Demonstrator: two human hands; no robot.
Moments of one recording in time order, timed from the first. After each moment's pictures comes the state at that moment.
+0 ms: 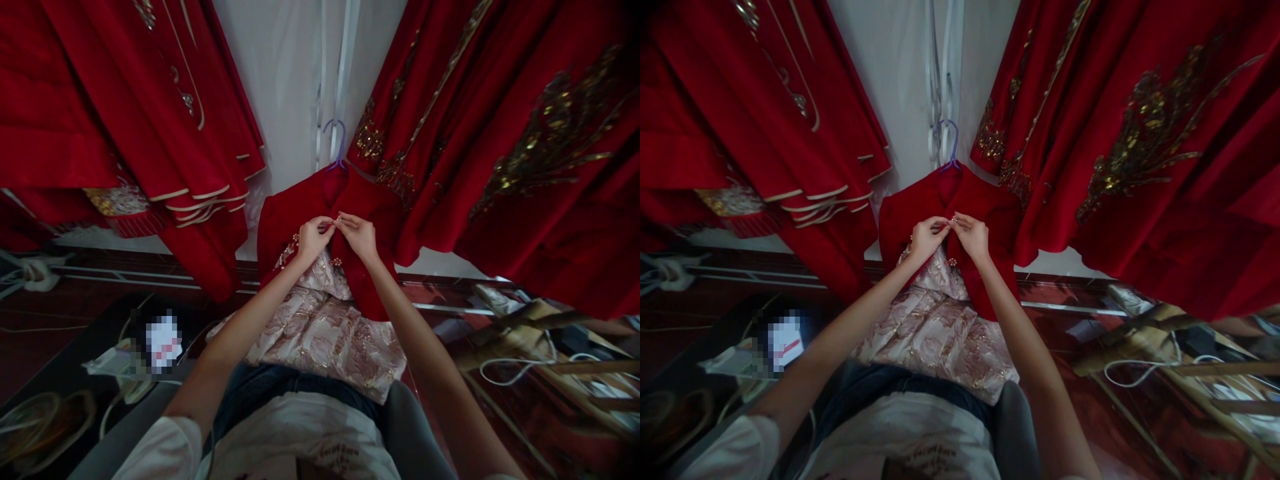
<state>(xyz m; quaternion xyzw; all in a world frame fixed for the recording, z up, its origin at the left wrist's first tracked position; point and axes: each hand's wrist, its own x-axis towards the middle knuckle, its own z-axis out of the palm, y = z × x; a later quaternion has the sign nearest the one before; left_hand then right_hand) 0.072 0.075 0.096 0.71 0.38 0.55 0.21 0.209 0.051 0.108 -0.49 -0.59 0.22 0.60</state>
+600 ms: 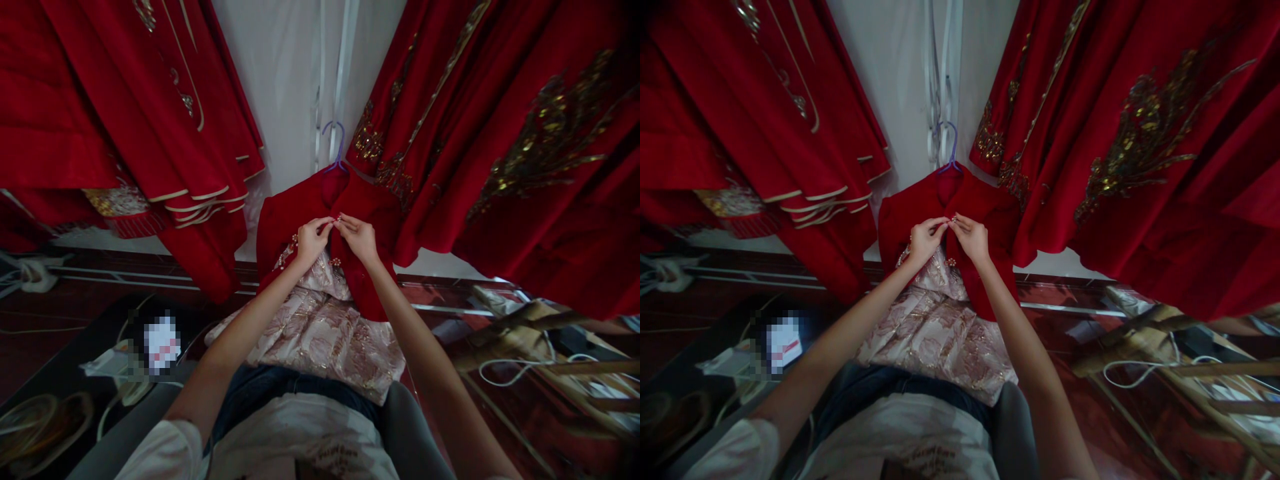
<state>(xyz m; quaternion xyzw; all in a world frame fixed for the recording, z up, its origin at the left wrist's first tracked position) 0.071 0.070 0.096 0.71 0.36 0.57 0.19 0.213 0.050 0.102 -0.48 -0.59 0.25 0.60</state>
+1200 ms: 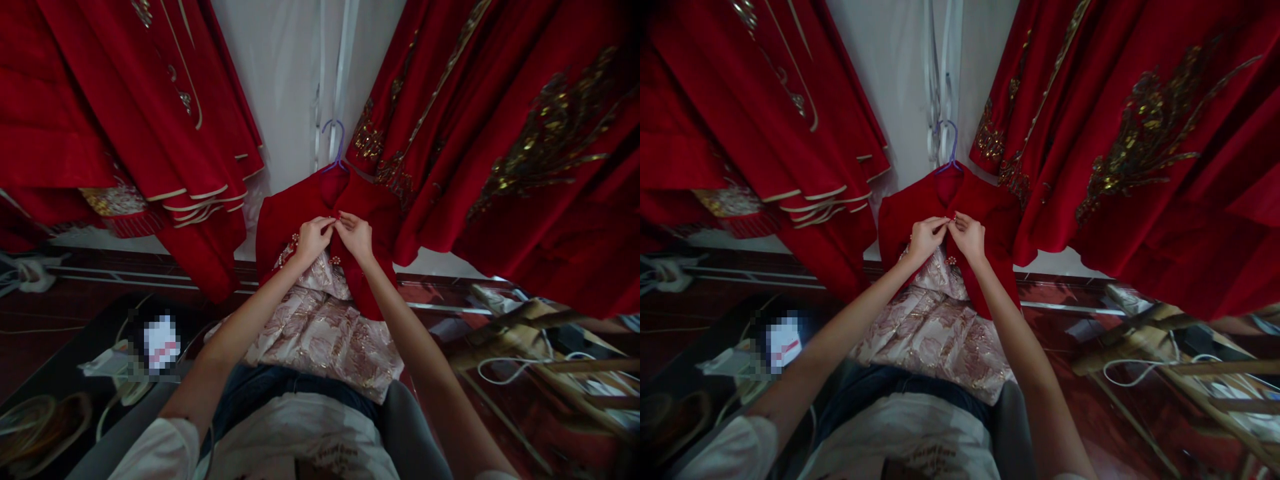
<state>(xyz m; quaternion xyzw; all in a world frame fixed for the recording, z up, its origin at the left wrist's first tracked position) 0.067 0.073 0.104 0.77 0.35 0.52 0.13 0.200 0.054 0.109 -0.52 -0.57 0.20 0.60</state>
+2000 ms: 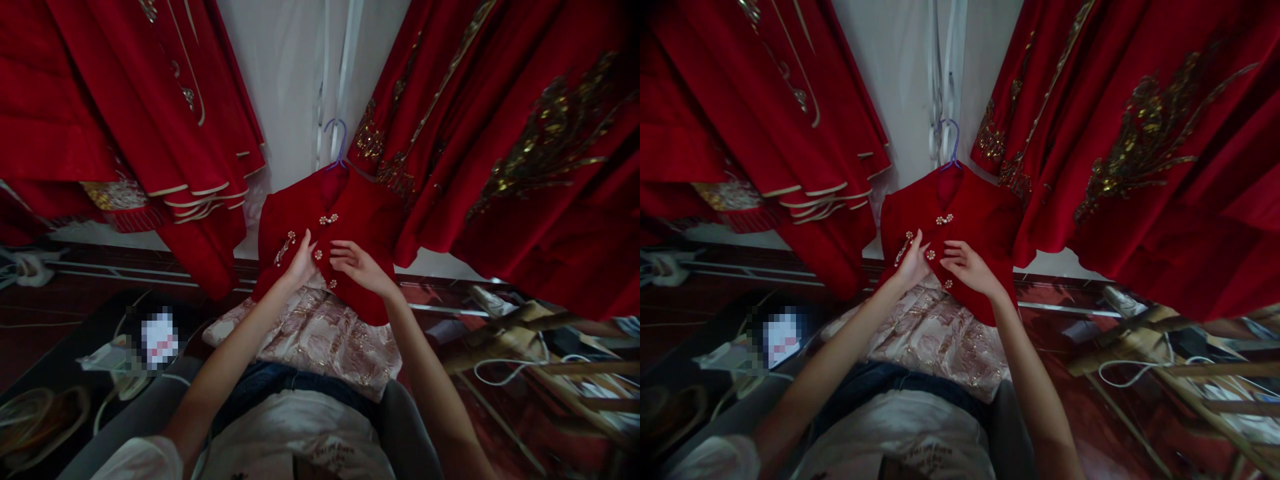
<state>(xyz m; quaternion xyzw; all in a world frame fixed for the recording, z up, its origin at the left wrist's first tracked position) 0.047 0.012 0.085 0.42 0.23 0.43 0.77 0.210 -0.039 0.107 -0.43 -0.63 0.44 0.47</state>
